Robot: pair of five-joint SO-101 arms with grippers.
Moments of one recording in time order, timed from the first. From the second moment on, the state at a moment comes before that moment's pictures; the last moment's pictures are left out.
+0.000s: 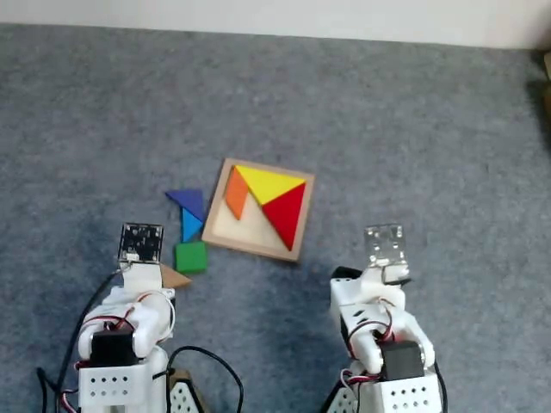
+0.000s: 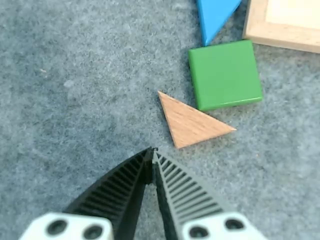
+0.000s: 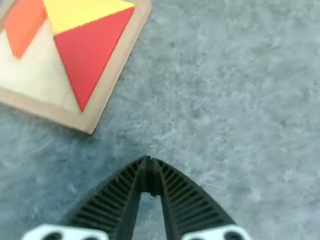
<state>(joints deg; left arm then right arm) -9.4 -101.8 96.0 75.9 -0.7 -13.0 -104.5 95.9 61.8 -1.5</state>
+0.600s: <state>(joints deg) -7.9 -101.8 96.0 76.3 -3.2 -10.5 -104.5 95.9 61.9 -5.6</state>
